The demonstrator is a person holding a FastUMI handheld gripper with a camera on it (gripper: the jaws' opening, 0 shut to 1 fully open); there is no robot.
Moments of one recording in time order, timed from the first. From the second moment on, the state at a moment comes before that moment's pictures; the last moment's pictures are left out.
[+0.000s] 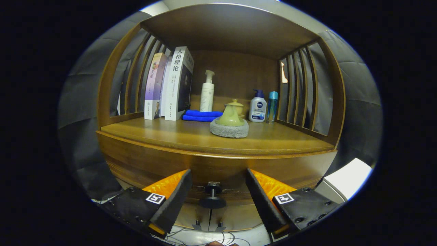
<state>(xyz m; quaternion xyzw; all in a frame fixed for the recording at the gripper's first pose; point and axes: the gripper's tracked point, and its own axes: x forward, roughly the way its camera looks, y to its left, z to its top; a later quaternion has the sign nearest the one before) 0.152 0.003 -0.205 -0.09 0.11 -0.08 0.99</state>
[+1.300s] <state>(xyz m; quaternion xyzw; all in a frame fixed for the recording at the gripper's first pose) -0.063 -0.052 0.026 -0.04 -0.07 -0.02 1.00</state>
